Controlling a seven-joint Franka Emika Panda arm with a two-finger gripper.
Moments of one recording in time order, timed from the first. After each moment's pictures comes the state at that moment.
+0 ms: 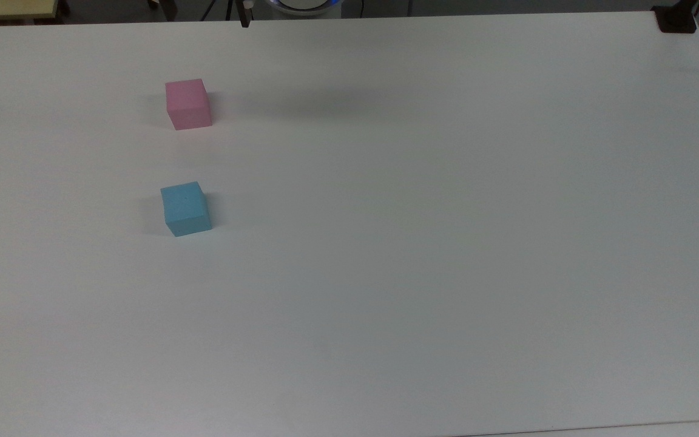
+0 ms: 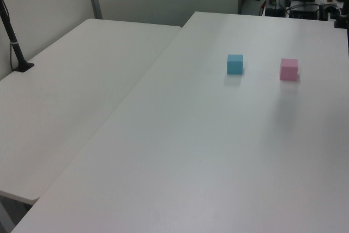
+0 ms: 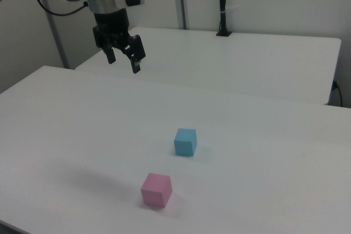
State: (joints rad) arm -0.08 -0.01 -0.05 -1.58 0.06 1.66 0.01
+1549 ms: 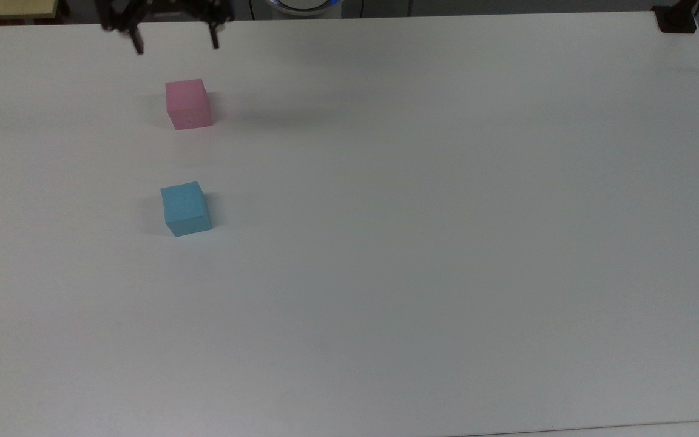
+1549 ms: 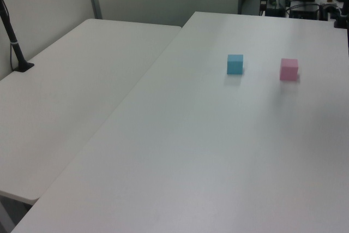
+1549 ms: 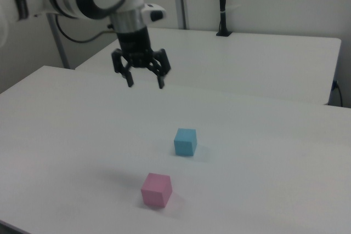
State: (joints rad) arm -0.12 0.06 -0.06 -1.62 -0.04 1.71 -0.35
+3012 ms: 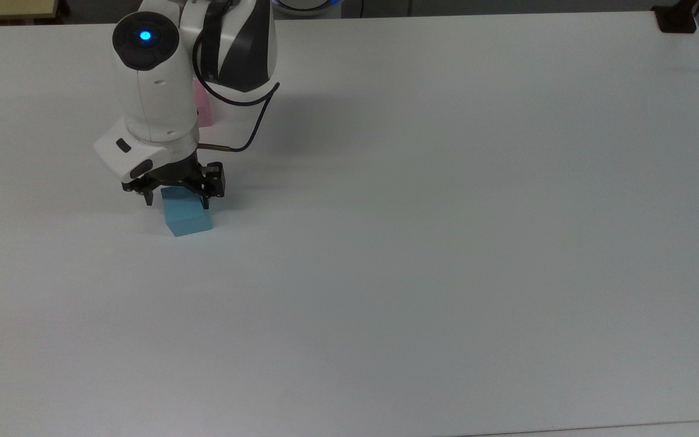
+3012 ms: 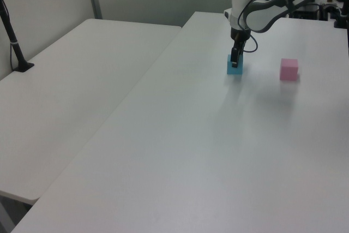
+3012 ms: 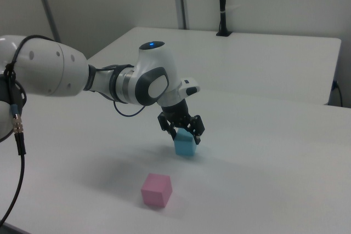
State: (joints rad) arm -0.14 0.43 -0.06 -1.76 -0.15 2.31 -0.13
